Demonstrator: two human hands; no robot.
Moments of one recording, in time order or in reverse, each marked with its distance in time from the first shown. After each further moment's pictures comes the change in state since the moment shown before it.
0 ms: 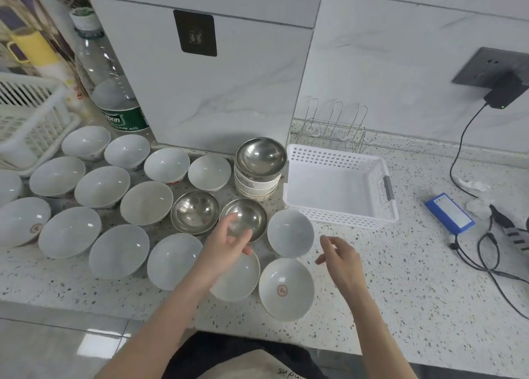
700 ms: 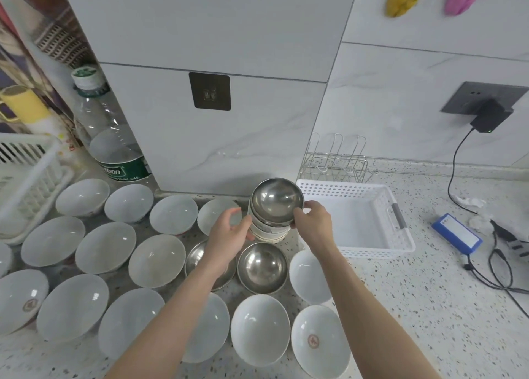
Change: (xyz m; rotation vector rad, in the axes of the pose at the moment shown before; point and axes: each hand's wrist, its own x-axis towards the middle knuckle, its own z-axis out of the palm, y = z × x) left_hand 0.094 0.060 -0.058 -0.062 0.060 0.083; right_hand 0.086 -0.141 0.083 0.014 0.101 -0.014
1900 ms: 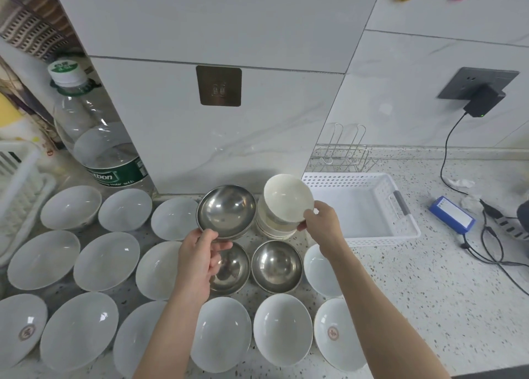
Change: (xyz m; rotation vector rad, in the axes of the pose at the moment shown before) left_hand -0.013 -0.019 -0.070 -0.508 0.046 -0.199; right_hand -0.005 0.001 0.017 0.053 0.028 0.071
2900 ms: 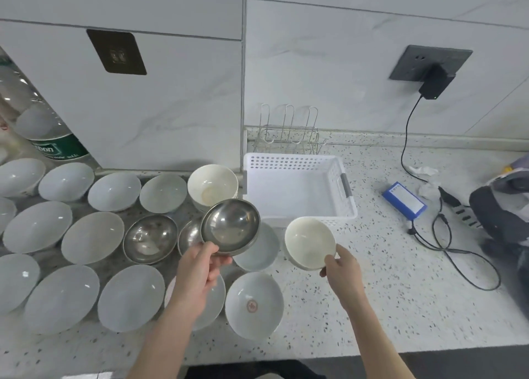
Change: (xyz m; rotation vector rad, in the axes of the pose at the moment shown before) left_hand -0.084 -0.102 0.121 0.075 -0.040 -0.060; right_hand -0.032 0.173 -0.170 -0.093 0.027 0.061
